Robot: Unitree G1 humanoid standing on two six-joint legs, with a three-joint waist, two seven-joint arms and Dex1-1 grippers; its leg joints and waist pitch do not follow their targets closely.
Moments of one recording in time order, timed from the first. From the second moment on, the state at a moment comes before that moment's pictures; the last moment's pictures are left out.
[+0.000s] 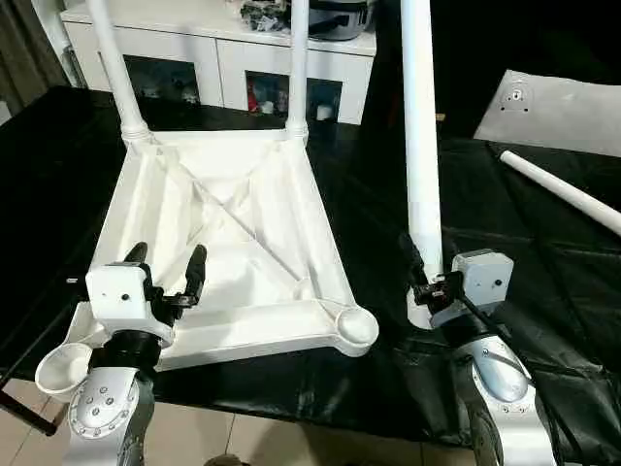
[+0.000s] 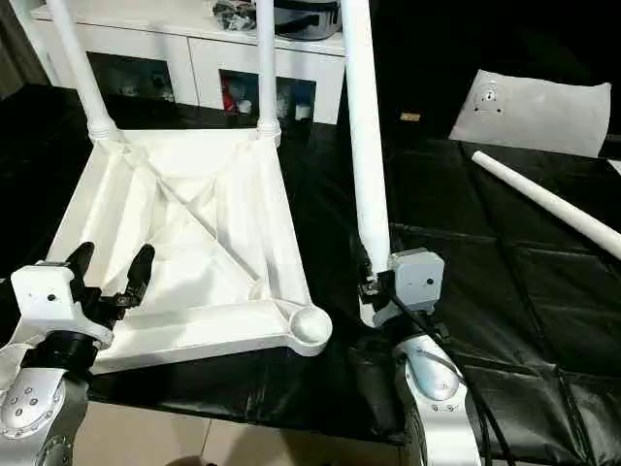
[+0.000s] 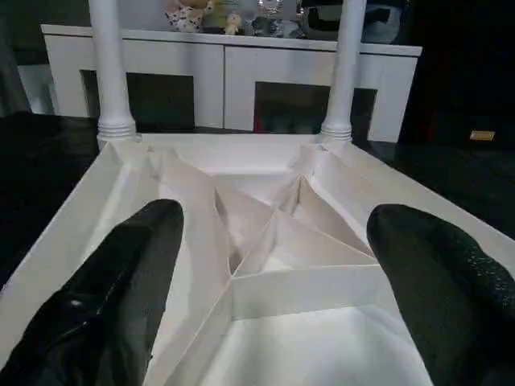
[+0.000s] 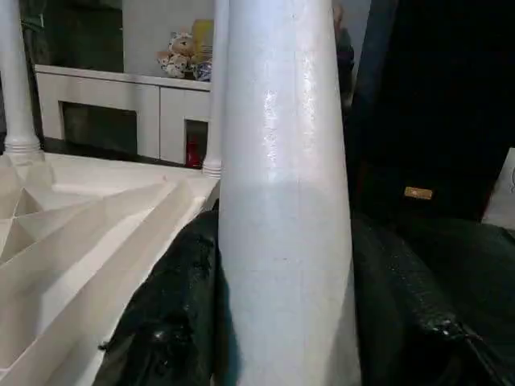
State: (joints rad) left arm 0.18 0.11 0.13 -0.30 -0.13 0.05 -0.16; right arm 0.06 -0.02 0.01 -0.13 0.03 -0.08 0.22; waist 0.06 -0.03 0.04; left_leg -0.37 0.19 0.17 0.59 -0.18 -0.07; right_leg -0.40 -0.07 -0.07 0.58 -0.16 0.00
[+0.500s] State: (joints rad) left arm 0.18 0.11 0.13 -0.30 -0.13 0.05 -0.16; right arm 0.06 -0.02 0.01 -0.13 0.03 -0.08 0.22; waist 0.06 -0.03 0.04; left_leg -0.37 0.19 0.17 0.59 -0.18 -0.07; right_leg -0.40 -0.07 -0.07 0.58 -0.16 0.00
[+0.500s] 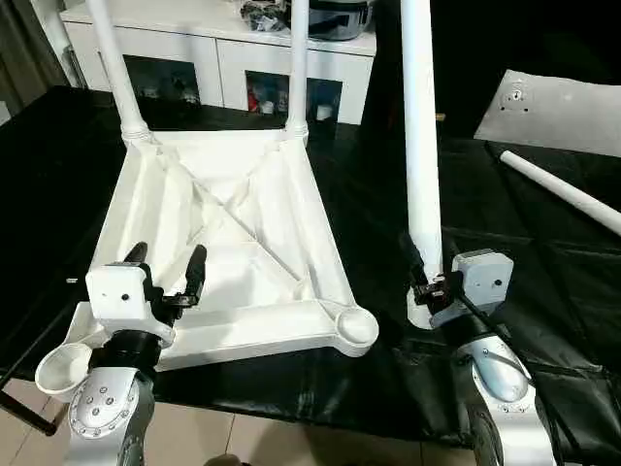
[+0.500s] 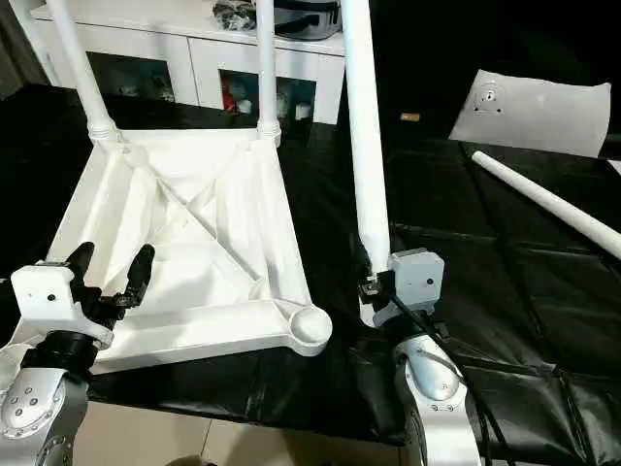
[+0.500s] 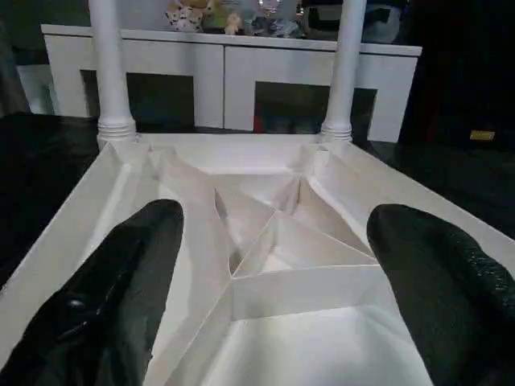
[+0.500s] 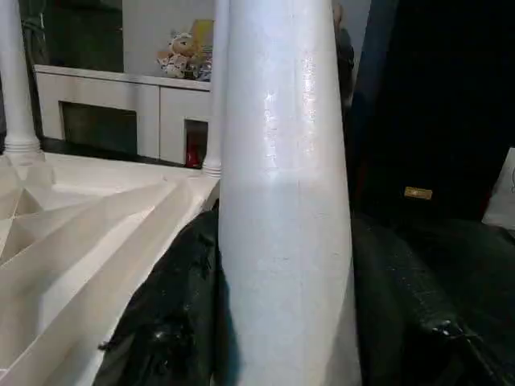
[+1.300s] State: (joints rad) left arm 0.18 0.11 0.13 -0.30 -0.13 0.05 -0.16; right arm 0.06 -0.02 0.01 -0.13 0.03 -0.08 0.22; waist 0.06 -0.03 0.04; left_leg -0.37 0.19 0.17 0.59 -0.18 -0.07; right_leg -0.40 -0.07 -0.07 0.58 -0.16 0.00
